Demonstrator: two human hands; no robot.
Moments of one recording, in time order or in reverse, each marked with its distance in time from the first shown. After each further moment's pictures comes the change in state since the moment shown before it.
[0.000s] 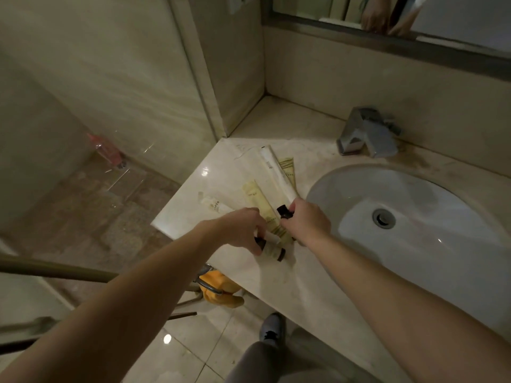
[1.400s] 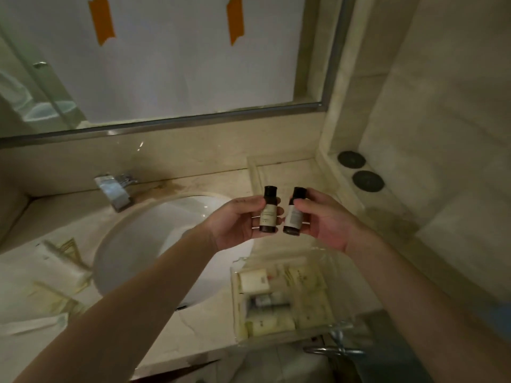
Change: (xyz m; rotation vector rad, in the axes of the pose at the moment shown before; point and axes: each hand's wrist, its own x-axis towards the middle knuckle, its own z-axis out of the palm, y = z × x) left_hand 0.014 0.465 0.018 -1.371 -0.606 0.530; right_hand -0.308 0.347 -0.251 1.494 0.311 0.002
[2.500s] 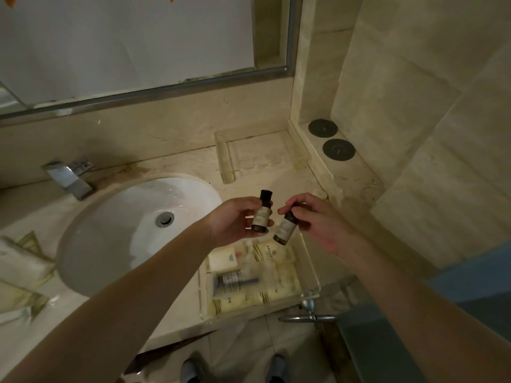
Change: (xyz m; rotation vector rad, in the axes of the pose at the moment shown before) left_hand 0.050 -0.065 0.031 0.069 0.141 -0.188; right_hand -0.025 0.059 -0.089 -0.192 0.119 -0.018
